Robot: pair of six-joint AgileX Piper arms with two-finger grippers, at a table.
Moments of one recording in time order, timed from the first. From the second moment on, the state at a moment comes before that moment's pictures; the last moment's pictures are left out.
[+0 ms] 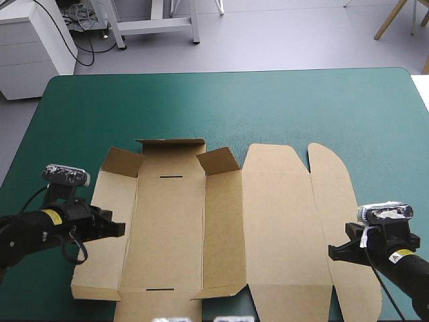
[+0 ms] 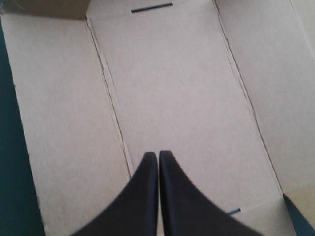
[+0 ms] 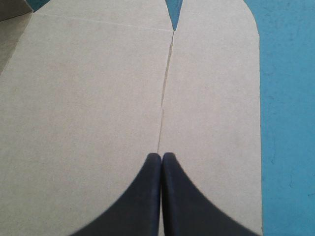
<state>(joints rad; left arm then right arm) -0.23 0.83 -0.94 -0.19 1.13 -0.02 -0.07 0.55 -0.49 0.36 0.76 -0.36</state>
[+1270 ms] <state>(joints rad) 0.45 1.15 -1.10 -0.05 1.24 0.13 -0.07 0.55 -0.49 0.36 0.76 -0.36</state>
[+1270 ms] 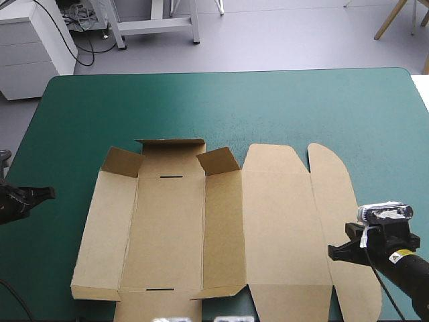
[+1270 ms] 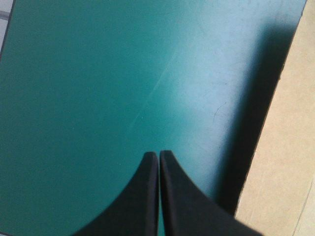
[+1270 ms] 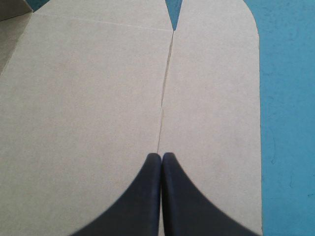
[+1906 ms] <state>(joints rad) 0.45 1.15 -1.09 -0.03 1.24 0.13 -0.07 0.55 -0.49 0.36 0.75 -0.36</state>
